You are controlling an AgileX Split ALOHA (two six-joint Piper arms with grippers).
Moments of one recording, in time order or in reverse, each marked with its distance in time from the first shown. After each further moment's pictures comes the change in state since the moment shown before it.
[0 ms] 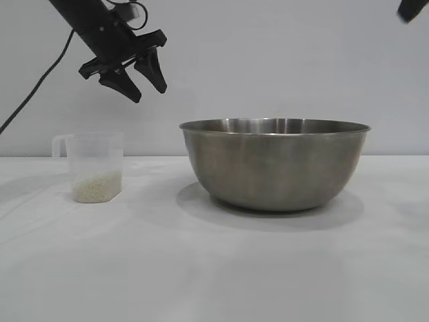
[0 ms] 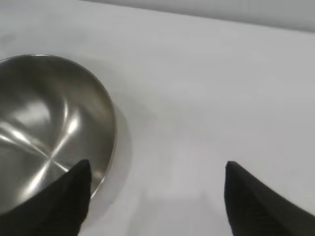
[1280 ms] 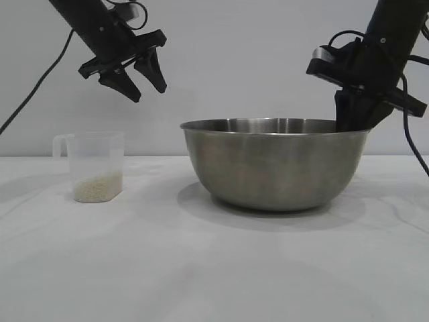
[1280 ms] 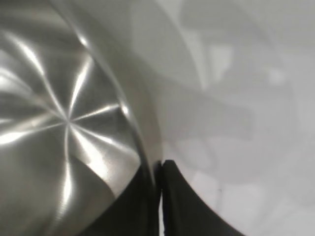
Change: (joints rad) left arm 0.002 0.000 0.000 0.000 0.000 0.000; right arm 0.091 1.234 -0.940 -0.172 0.475 0.450
